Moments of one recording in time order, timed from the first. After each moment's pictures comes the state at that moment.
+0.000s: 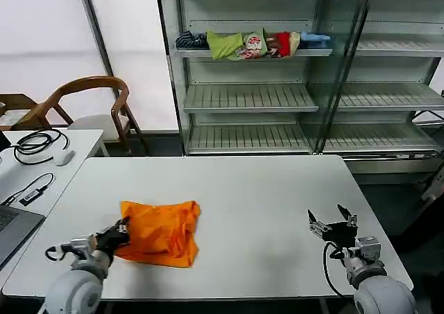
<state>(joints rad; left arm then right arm) 1.35 -1.02 -0.55 -2.00 -0.69 0.53 -0.32 -1.39 1.10 0.58 2.09 0.34 -0.47 0.08</state>
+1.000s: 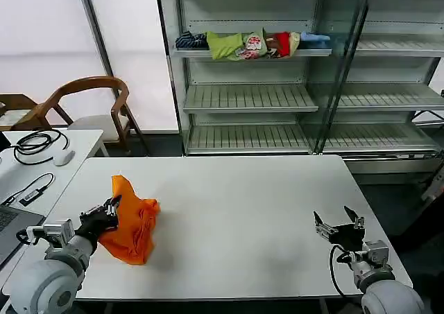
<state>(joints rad) 1.36 -0.87 -0.62 -2.19 -0.82 0.58 -0.35 -1.43 1.09 0.63 2.11 0.34 -0.46 0.07</state>
